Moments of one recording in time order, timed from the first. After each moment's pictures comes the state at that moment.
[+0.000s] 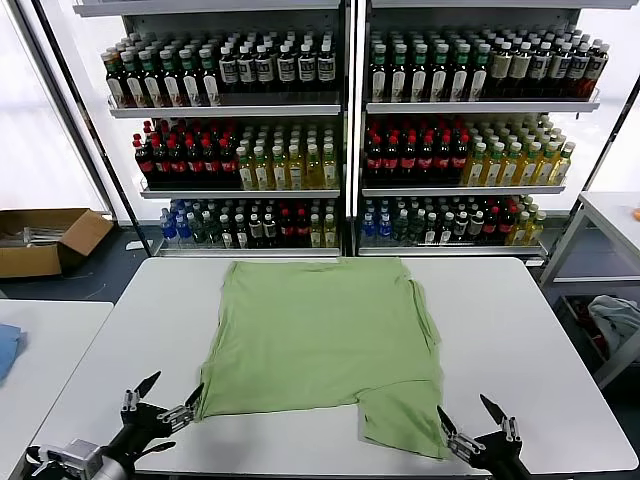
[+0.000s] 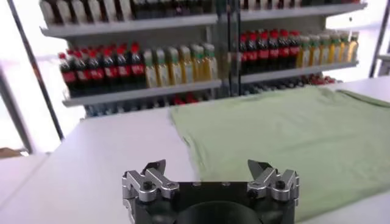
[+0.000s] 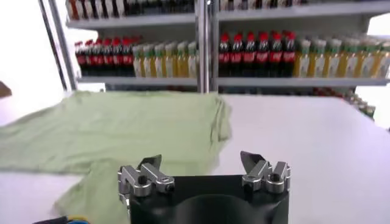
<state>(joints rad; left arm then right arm) 1.70 -1.18 -0.75 -2.13 -0.31 0.37 0.25 -1.86 1.34 0.73 2.20 0.24 -0.24 -0.28</state>
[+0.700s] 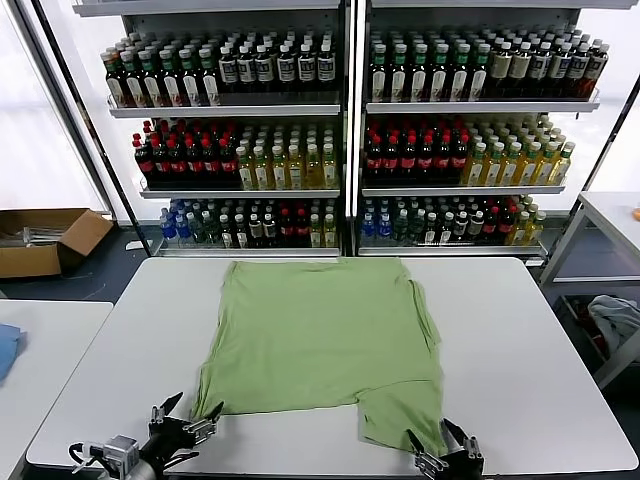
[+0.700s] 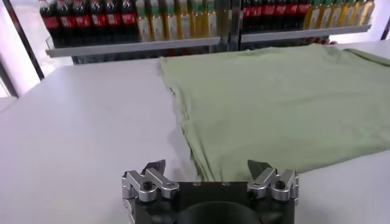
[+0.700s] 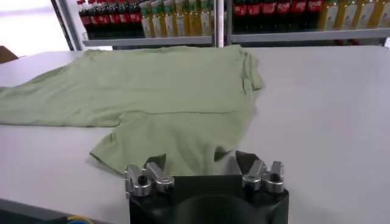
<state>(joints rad) 1.66 -1.18 -0.64 -2.05 -0.33 0.43 0.14 -1.81 1.35 0.59 2.16 0.21 -0.31 -0.21</state>
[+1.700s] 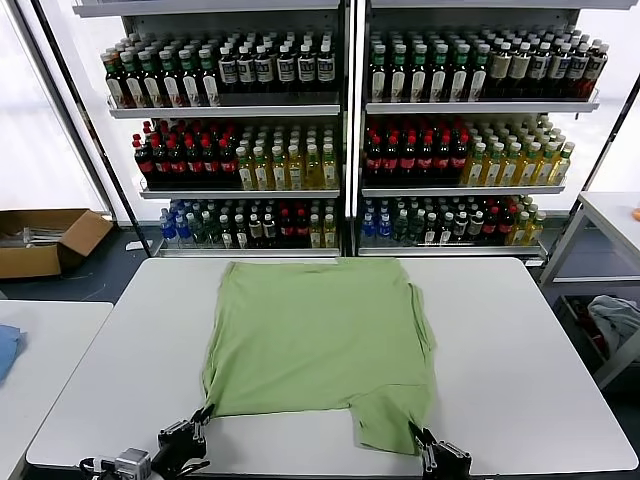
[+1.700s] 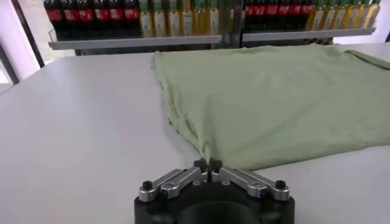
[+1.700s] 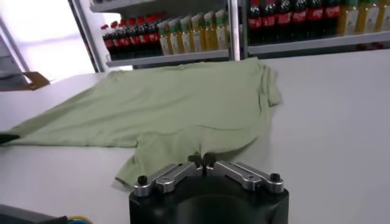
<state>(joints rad) 1.73 -1.22 -0.63 -2.12 -0.31 0.43 0.09 -1.89 1.33 0.61 2.21 0.28 -0.20 -0.31</state>
